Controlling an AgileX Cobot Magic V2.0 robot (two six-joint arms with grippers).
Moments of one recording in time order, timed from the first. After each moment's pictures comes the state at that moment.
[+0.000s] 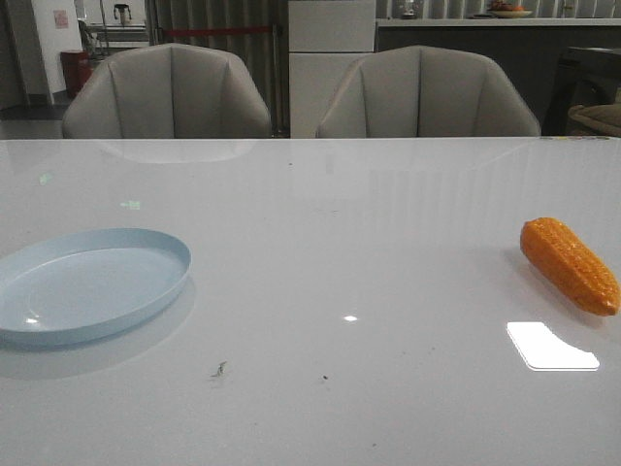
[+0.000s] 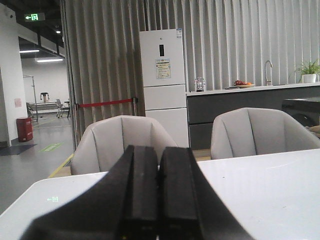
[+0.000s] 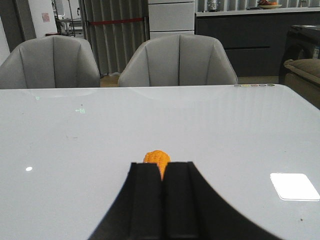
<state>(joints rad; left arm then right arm) -0.18 0.00 0.01 0.00 -0.20 0.11 0.05 -0.01 0.03 -0.02 0.02 0.10</state>
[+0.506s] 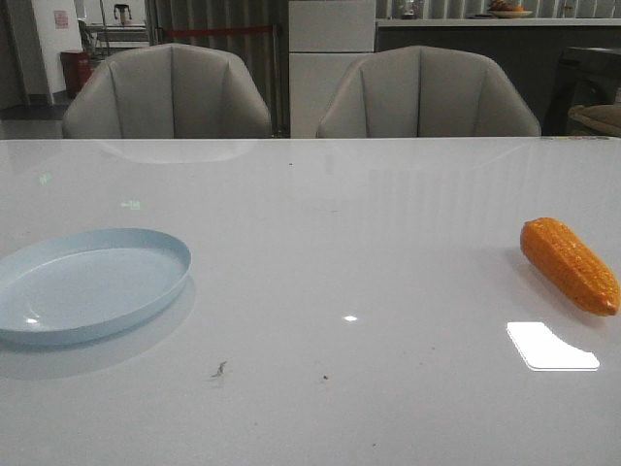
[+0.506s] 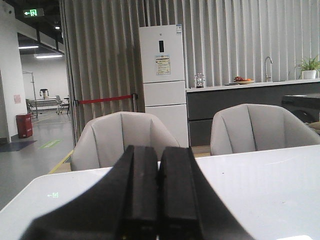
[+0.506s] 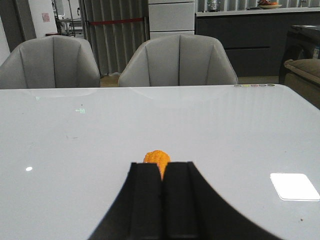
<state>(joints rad) -0.18 0.00 0.01 0.00 -0.19 0.11 0.05 -0.01 0.03 -0.02 0.02 0.10</state>
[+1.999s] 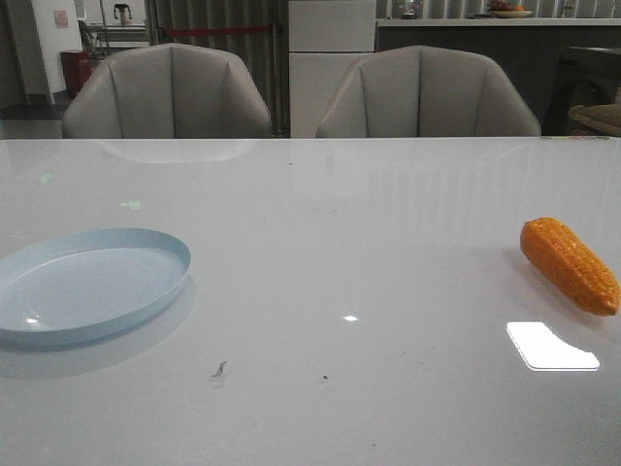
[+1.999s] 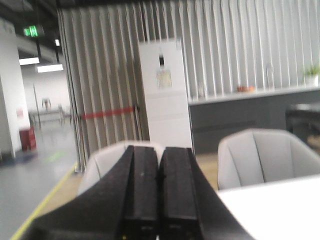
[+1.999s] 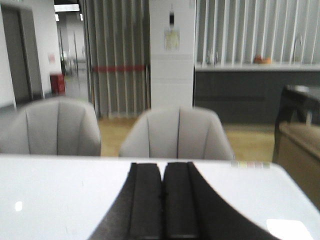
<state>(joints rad) -0.18 0.48 -0.55 0.04 -0.07 0.11 0.05 0.44 -0.53 -0.07 0.05 0.10</state>
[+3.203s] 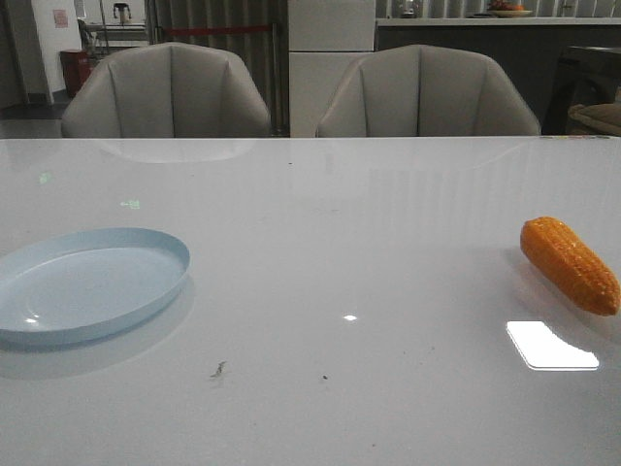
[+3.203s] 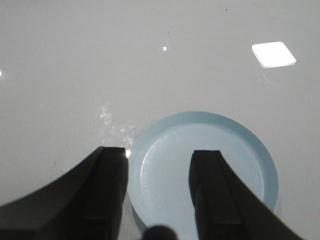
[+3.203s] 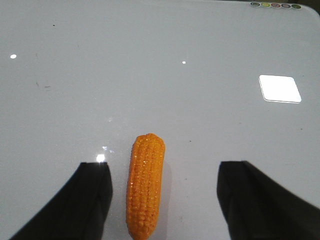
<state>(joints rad) -0.17 1.01 -0.59 -0.06 0.18 0.11 0.05 0.93 -0.53 -0.08 0.08 0.10</state>
